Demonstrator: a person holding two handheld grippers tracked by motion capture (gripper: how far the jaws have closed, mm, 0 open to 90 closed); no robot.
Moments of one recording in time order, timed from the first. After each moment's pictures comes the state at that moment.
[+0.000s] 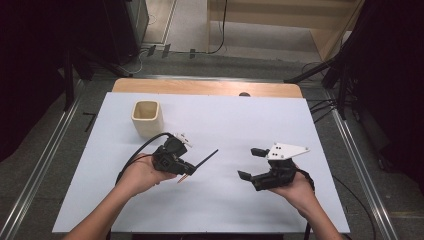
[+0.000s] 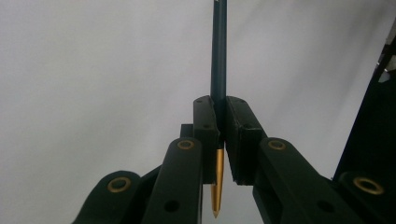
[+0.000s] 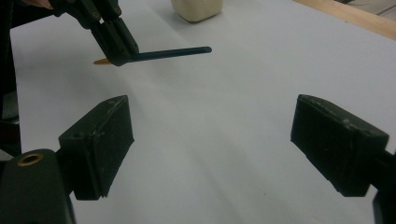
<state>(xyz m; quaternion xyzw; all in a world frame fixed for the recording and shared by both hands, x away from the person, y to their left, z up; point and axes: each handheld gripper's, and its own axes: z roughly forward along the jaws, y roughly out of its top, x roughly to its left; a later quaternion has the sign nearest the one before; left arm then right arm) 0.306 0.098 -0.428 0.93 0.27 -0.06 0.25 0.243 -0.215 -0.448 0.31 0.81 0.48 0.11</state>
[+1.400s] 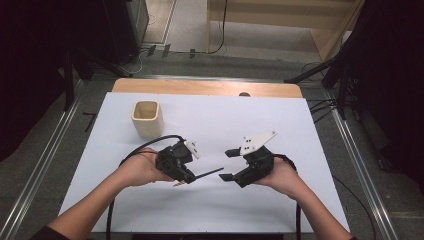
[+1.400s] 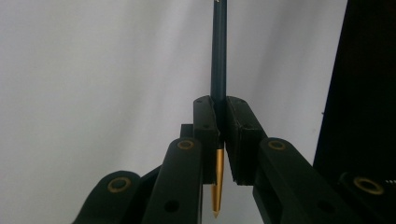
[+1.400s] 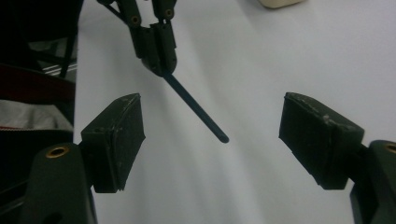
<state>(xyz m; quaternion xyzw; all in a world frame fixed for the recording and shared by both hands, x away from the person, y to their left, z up) 0.301 0.084 -0.421 0.97 0.12 -0.08 0.18 0.272 -0.166 -0.430 0.19 0.88 0.43 0.03</state>
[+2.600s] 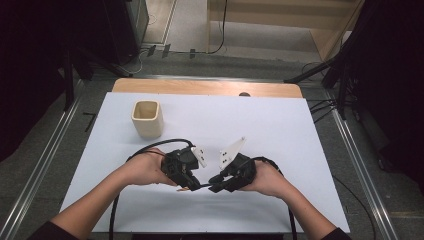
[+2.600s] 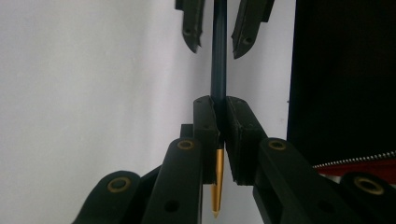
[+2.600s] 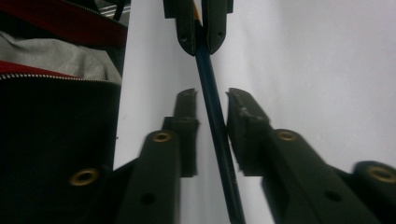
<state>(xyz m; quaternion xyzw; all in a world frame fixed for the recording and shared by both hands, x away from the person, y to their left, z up) 0.291 0.068 -0.415 0.98 0.04 -0.11 0.17 0.275 -0.124 -0.452 0.10 0.93 0.35 -0.08</state>
